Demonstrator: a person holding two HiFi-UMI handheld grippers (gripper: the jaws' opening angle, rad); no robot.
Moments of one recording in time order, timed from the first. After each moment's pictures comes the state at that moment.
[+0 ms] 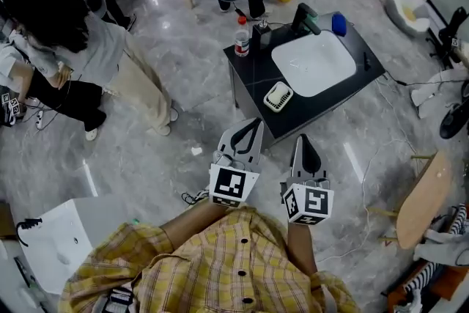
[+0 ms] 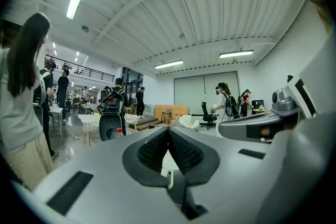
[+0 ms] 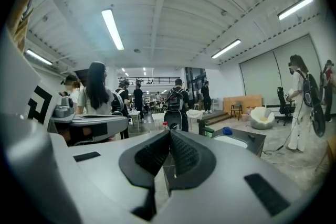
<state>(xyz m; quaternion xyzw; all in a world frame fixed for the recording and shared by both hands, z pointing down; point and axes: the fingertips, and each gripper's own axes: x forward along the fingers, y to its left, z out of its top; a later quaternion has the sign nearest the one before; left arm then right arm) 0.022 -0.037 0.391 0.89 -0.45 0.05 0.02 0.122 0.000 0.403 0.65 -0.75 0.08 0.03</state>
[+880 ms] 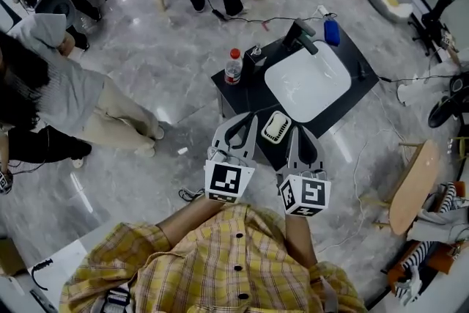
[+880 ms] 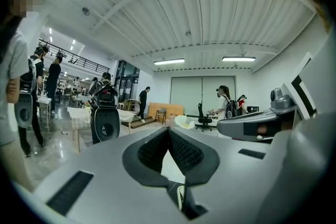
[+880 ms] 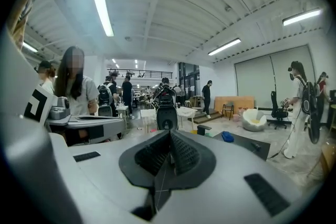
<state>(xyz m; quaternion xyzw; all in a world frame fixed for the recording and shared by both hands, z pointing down) -0.011 -0.240 0.380 0.91 -0.40 0.04 0.05 0.089 -0.198 0.382 0.69 -0.71 0.09 0.07</state>
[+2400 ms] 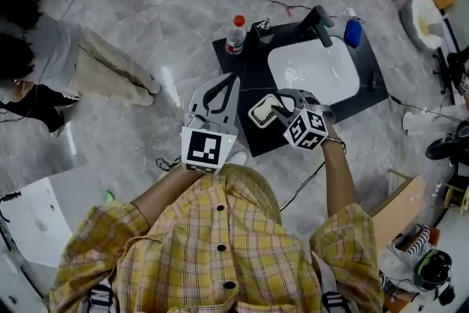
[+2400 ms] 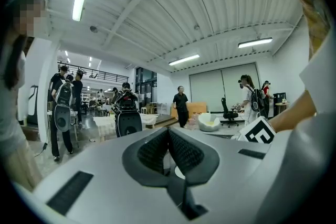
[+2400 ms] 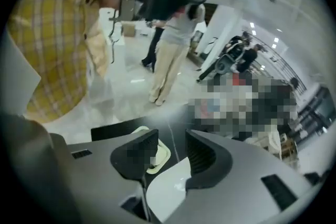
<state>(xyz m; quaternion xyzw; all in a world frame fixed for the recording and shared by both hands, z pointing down) -0.002 -0.264 0.397 0.85 -0.52 0.06 0.01 0.118 -0.253 0.588 0.12 -0.85 -0.14 0.49</state>
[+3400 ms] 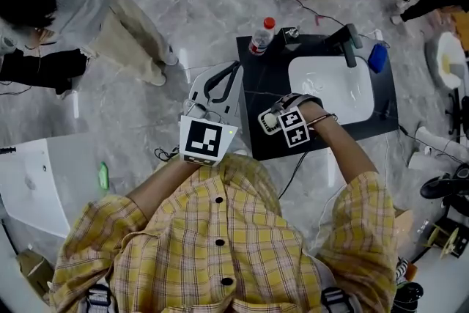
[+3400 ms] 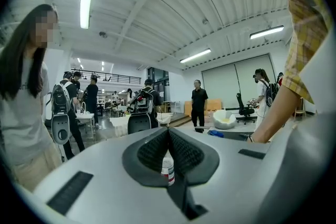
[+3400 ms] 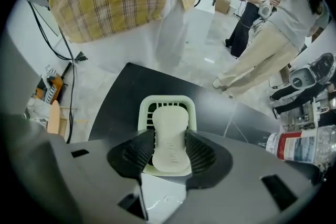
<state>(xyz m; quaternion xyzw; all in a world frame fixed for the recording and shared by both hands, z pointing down) -0.044 -0.288 0.395 0.80 -0.59 0.07 0.00 0.131 -0.231 0.731 -0.29 -0.67 -0.28 0.62</state>
